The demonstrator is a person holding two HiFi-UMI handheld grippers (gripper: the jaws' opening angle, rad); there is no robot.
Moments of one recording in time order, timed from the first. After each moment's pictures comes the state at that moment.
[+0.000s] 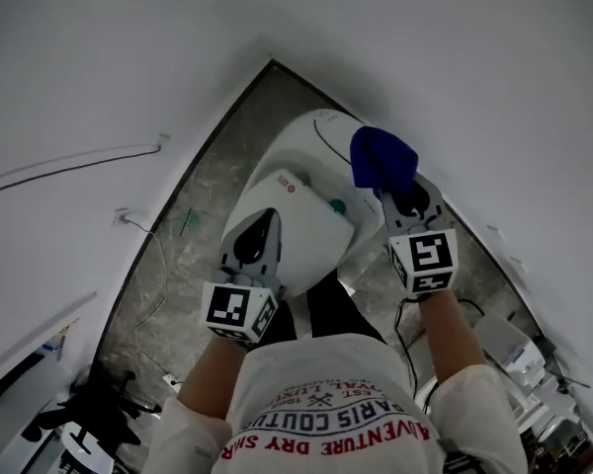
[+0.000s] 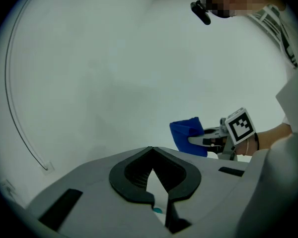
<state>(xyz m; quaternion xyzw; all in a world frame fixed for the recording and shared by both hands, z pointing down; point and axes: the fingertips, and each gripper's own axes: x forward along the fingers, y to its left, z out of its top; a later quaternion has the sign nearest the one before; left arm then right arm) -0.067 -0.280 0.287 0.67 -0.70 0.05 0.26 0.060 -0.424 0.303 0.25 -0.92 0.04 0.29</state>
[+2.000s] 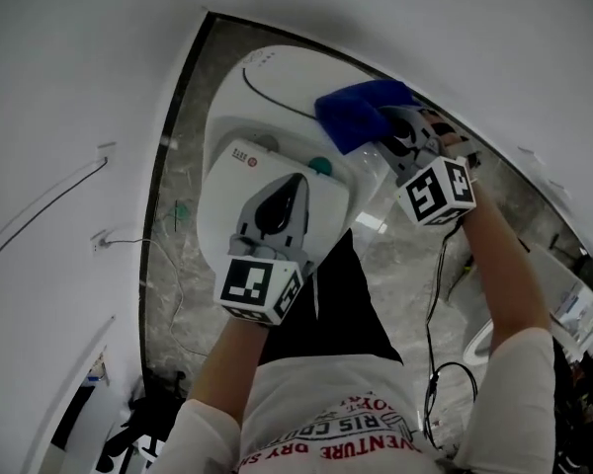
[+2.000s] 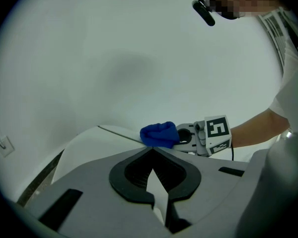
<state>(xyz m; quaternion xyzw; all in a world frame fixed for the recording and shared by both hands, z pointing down) 0.050 -0.350 0.456 0.74 -0.58 0.09 0.32 0.126 -0.439 0.524 0.03 -0.90 -0.17 0.40</state>
